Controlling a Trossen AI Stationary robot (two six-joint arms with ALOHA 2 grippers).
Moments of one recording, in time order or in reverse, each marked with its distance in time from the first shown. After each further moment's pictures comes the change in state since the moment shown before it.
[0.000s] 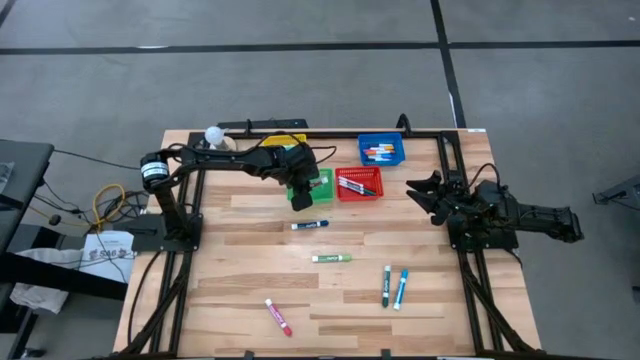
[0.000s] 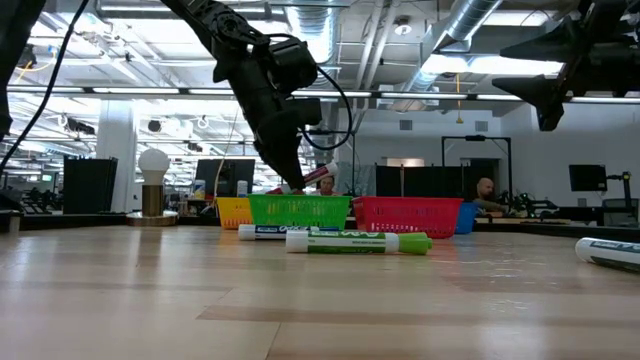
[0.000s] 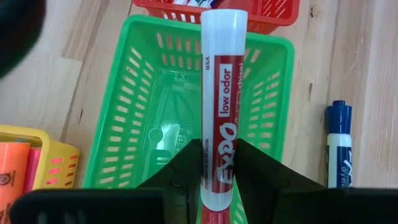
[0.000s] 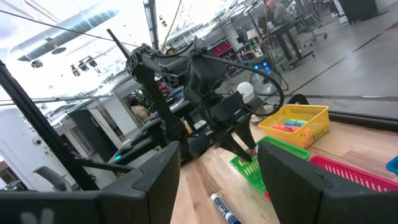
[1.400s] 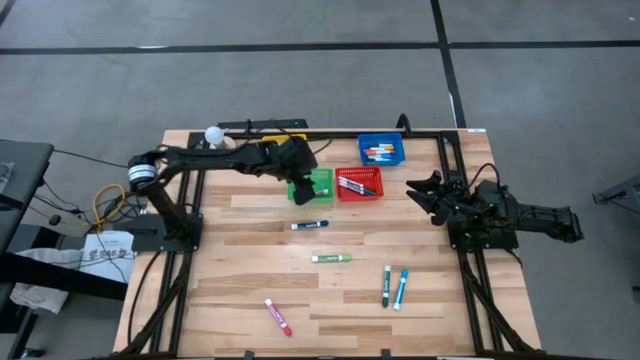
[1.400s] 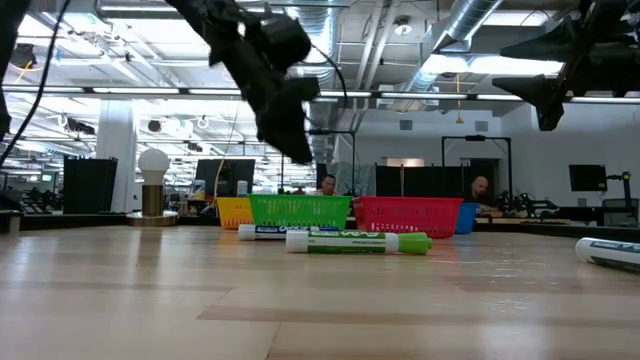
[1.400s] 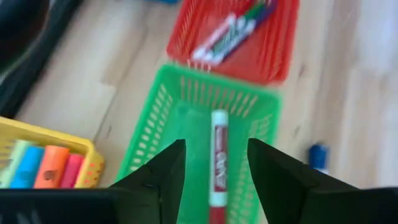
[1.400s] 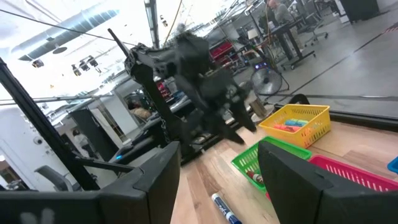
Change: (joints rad) left arm -0.006 -0.089 -0.001 0.038 -0.032 -0.109; right arm 0.000 0.000 0.000 0.000 -0.004 0.000
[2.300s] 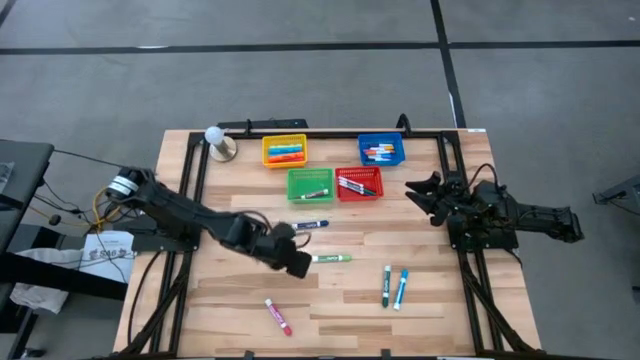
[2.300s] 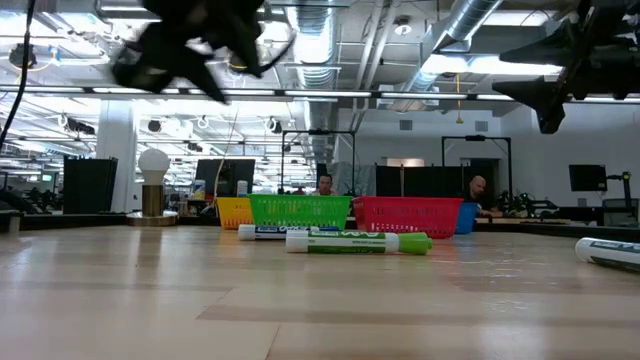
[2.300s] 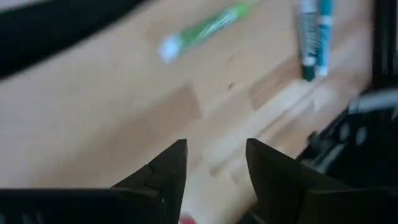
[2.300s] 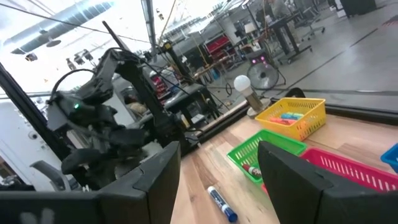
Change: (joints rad) left arm -0.676 -0.127 -0.069 -0.111 -0.088 -1.475; right arm 0.000 0.000 0.000 -0.029 0.000 0.000
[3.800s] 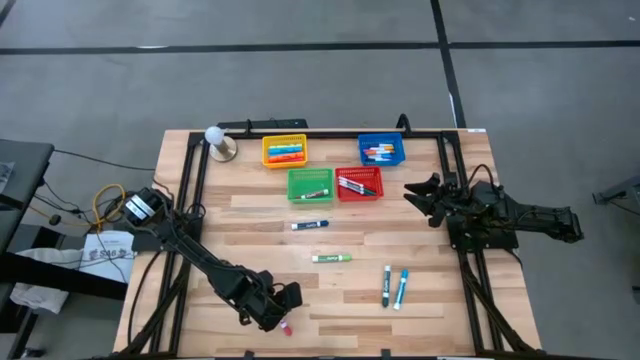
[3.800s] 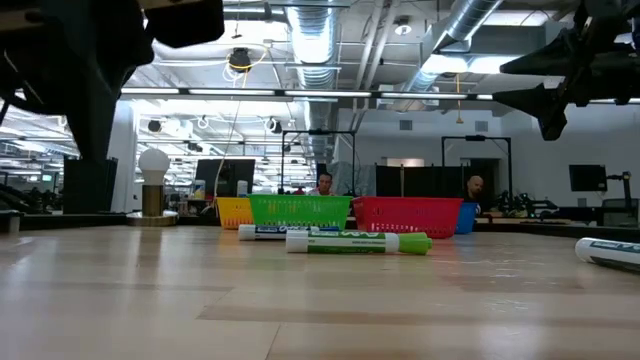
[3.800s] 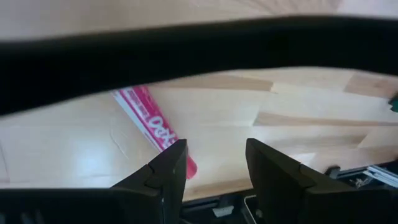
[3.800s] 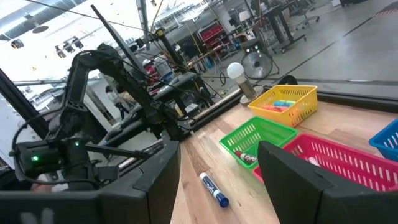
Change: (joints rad) left arm -0.325 0.222 -0.027 0.153 -0.077 -0.998; right arm 0.000 0.000 0.000 -0.060 -0.001 0.000
